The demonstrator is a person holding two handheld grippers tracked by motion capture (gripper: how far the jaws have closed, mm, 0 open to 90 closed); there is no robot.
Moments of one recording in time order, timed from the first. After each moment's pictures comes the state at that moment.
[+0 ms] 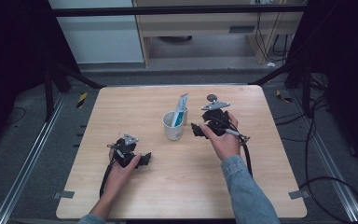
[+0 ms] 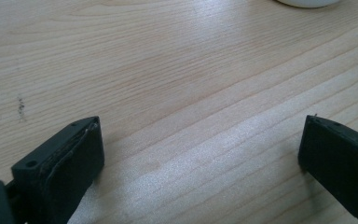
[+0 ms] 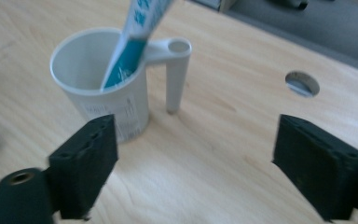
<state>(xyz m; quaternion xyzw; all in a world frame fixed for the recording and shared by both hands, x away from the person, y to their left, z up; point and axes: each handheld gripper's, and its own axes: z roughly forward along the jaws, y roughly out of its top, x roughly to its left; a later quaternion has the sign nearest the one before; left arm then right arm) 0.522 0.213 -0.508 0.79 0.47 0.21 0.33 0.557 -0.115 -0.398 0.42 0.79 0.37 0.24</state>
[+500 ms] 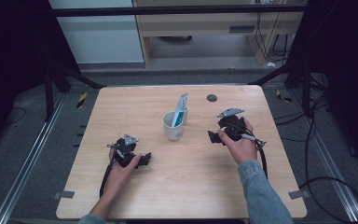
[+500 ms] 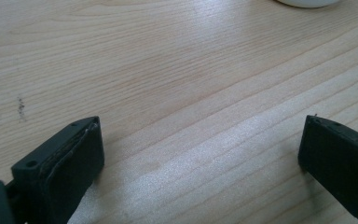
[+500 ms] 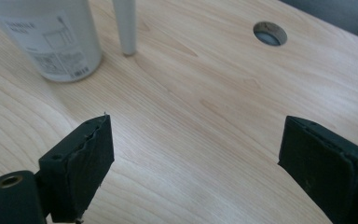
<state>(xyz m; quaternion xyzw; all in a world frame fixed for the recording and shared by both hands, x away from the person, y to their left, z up) 0.522 0.213 -0.508 0.79 0.47 0.21 0.33 0.551 -0.164 -0.422 0.44 0.81 0.32 0.25</state>
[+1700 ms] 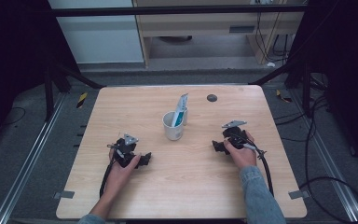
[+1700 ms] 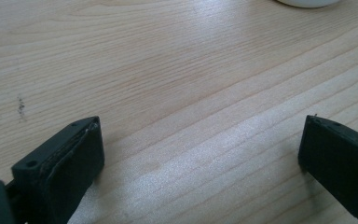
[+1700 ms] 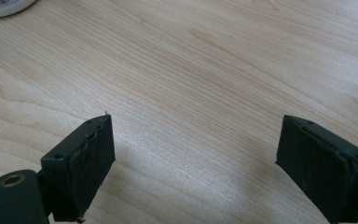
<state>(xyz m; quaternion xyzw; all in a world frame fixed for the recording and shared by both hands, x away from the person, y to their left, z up) 0.522 0.213 -0.508 0.79 0.47 0.21 0.33 0.562 -0.186 -0.496 0.47 0.80 0.31 0.21</state>
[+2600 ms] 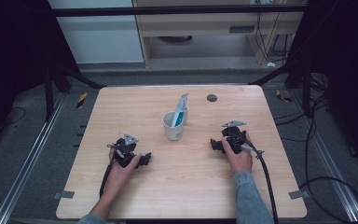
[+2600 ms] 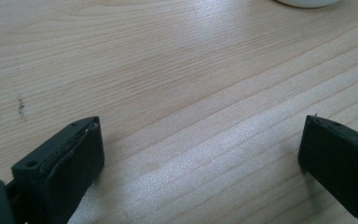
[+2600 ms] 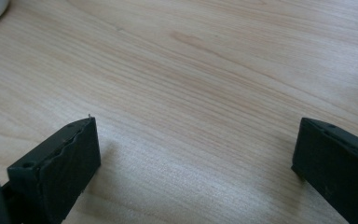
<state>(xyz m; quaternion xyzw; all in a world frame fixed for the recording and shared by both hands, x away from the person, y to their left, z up) 0.522 0.213 -0.508 0.80 0.47 0.21 0.33 0.572 -0.183 -0.511 0.51 0.77 0.33 0.22</state>
